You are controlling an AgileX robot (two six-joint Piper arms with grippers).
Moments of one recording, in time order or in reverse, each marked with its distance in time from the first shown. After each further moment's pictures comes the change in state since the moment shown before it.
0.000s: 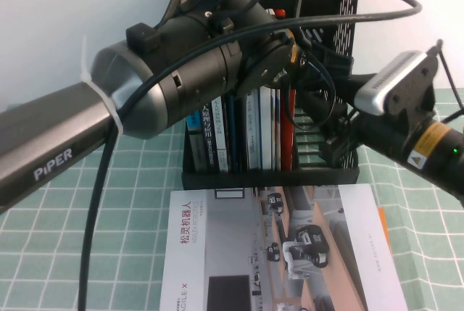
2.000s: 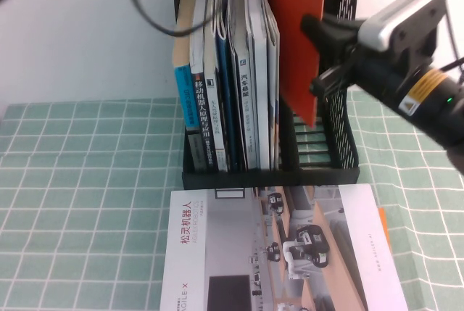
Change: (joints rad) right arm 0.011 0.027 -0.191 0.068 -0.011 0.048; left arm -0.023 -0.436 0.000 0.080 0.040 0.100
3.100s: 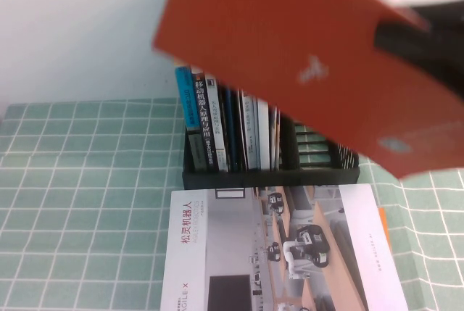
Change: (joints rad) right arm 0.000 -0.765 0.000 -1.151 0.176 0.818; left arm 0.000 -0.766 0.658 0.102 0.155 -0.201
